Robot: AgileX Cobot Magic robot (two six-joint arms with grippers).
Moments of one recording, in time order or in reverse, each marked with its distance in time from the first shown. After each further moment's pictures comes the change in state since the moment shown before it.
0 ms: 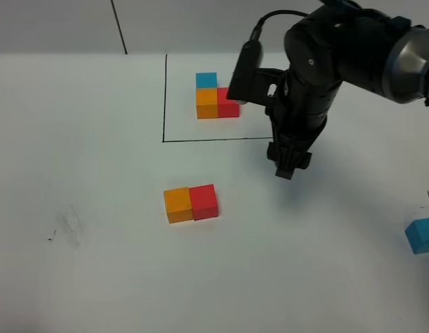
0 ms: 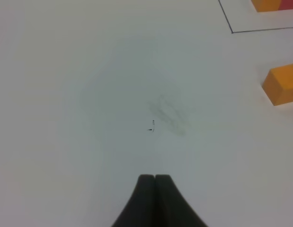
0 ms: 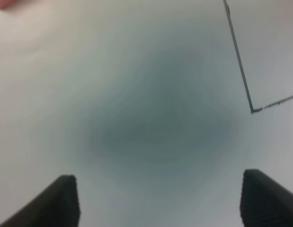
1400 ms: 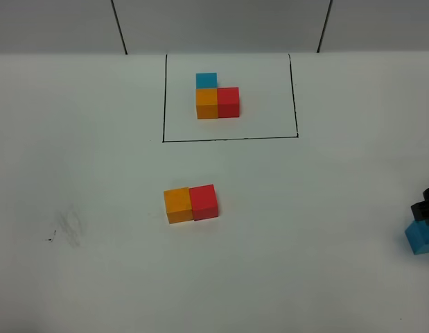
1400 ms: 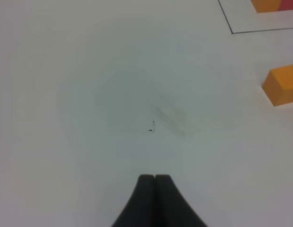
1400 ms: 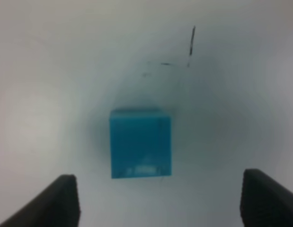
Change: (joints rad) left arm 0.000 0.000 0.000 0.000 -0.002 0.001; right arm -0.508 -0.583 0.800 -0.005 -0.321 0.602
